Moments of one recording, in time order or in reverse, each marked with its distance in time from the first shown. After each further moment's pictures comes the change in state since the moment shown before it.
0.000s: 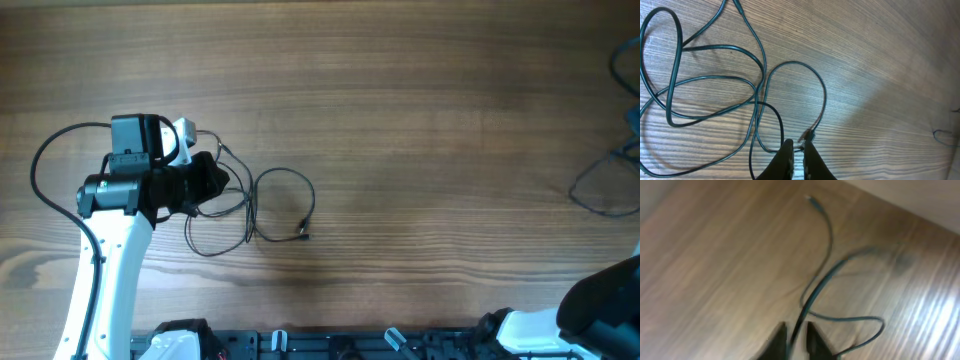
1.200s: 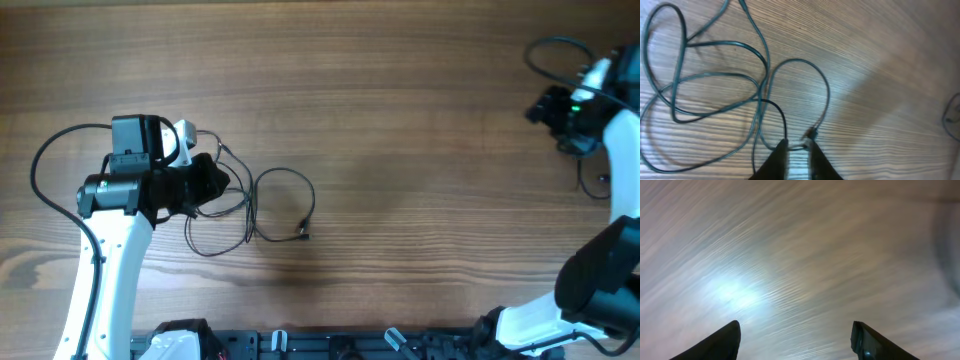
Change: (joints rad) left arm 0.000 0.000 0.000 -0.013 -0.016 0.008; right arm 0.241 0.107 -0.023 -0.148 -0.421 -0.162
